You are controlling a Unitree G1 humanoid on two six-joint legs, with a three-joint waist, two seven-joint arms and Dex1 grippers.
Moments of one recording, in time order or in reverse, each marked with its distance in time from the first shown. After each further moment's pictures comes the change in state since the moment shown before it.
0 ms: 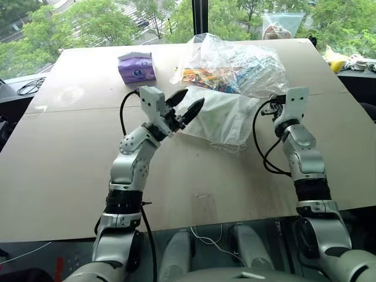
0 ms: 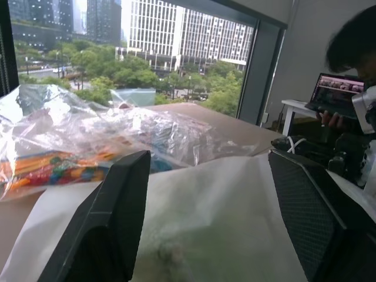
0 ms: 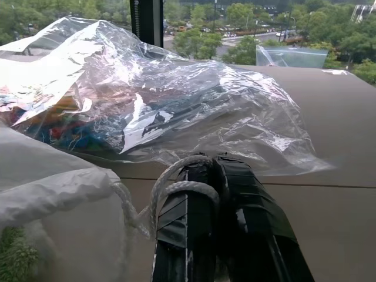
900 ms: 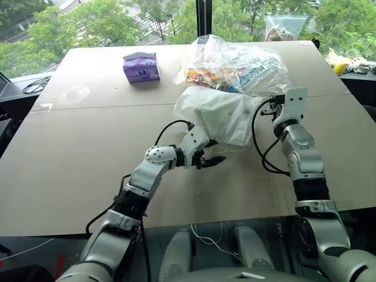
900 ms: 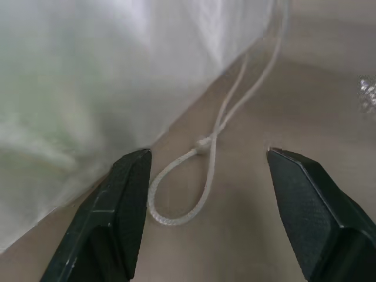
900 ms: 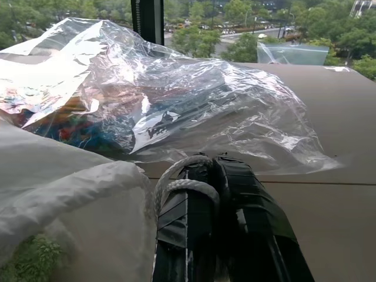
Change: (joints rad) left arm -0.133 0.055 -0.418 0.288 0.329 -0.038 -0.269; right arm -0.012 0.011 0.001 0.000 -0.001 0.023 -0.030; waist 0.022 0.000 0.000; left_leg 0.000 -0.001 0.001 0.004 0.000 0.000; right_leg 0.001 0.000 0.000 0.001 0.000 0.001
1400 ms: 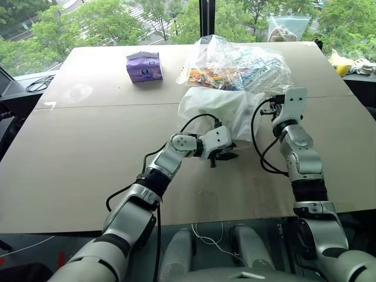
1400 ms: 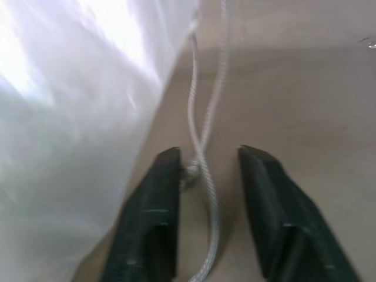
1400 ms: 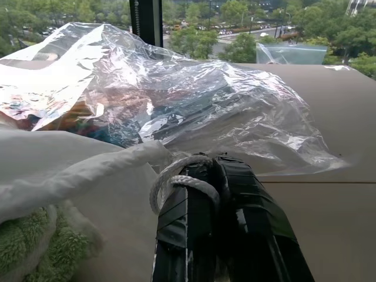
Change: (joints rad) left arm -0.157 -0.103 -0.060 0.241 0.143 -0.188 -0.077; right arm 0.014 0.019 -0.003 -0.028 -0.002 0.018 -0.031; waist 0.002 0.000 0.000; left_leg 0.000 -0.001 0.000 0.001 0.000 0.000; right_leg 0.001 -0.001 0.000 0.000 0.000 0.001
